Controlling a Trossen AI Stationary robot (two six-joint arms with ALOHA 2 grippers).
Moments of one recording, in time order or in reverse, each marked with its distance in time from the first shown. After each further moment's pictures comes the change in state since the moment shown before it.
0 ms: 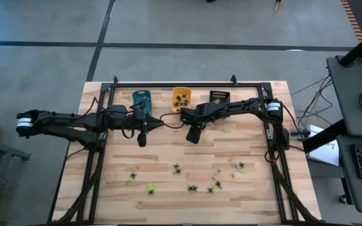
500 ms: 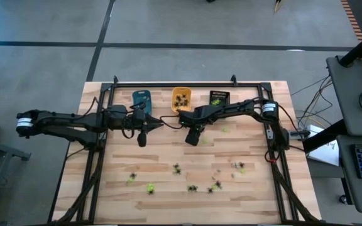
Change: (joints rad) left arm 0.000 0.000 0.000 -0.001 0.000 0.000; right arm 0.011 0.060 0.002 0.030 -0.002 -0.002
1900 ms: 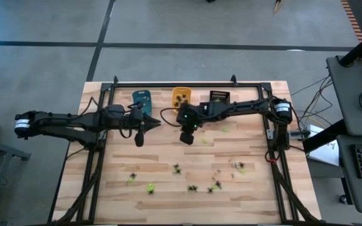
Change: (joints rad) left arm 0.000 -0.055 0.000 -0.086 0.001 -0.007; right arm 0.019 -0.169 -0.028 0.253 -0.145 -0.075
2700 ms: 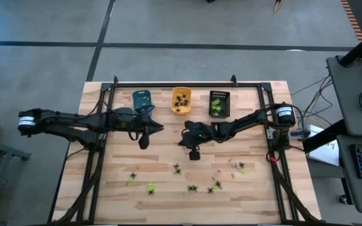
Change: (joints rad) left arm -0.012 0.111 -0.002 -0.017 0.002 -0.056; right arm 0.126 -0.019 -0.464 0.809 0.002 -0.291
